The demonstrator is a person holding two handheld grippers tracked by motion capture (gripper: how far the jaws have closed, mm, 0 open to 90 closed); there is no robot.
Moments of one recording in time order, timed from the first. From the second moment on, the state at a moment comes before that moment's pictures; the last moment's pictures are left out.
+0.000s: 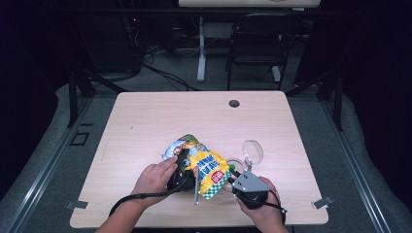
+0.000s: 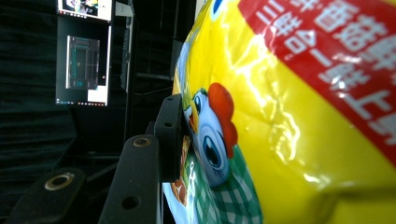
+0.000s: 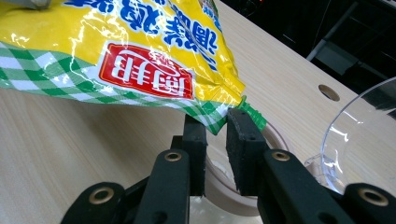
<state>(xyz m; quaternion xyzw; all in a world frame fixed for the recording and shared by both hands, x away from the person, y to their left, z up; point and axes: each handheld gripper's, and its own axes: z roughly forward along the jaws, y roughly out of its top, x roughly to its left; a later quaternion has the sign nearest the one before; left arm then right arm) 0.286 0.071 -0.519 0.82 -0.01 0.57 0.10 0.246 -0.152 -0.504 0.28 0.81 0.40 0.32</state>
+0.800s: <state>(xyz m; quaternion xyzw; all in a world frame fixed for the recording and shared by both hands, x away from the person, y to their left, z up) 0.285 0.068 -0.519 0.81 -0.02 0.58 0.08 0.248 -0.152 -0.508 0.29 0.81 0.40 0.31</state>
